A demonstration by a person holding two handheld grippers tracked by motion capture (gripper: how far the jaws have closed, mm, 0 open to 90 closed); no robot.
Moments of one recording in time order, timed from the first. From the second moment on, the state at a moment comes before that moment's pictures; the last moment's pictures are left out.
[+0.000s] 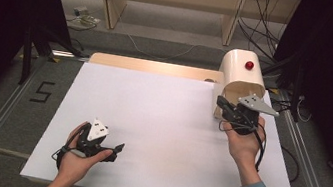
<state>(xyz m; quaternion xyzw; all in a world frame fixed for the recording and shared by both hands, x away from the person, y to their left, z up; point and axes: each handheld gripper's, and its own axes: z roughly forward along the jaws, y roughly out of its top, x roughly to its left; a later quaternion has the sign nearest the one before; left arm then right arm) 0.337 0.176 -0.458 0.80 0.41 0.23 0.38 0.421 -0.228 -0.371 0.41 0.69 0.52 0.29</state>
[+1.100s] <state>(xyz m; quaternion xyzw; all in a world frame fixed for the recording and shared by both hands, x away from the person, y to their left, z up) 0.337 0.175 -0.458 0.80 0.41 0.23 0.38 0.421 -0.231 -0.368 0.42 0.69 0.52 0.29</state>
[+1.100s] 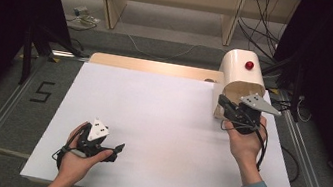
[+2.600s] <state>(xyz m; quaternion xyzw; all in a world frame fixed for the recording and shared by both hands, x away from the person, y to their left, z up) 0.337 0.177 -0.458 0.80 0.41 0.23 0.38 0.424 -0.240 -0.361 0.43 0.67 0.53 0.30</state>
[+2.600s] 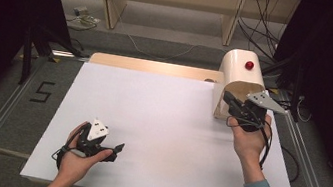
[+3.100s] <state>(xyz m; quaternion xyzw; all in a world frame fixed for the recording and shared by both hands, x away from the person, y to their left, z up) 0.337 0.176 -0.458 0.80 0.41 0.23 0.38 0.426 -0.243 -0.358 0.43 0.66 0.53 0.30</state>
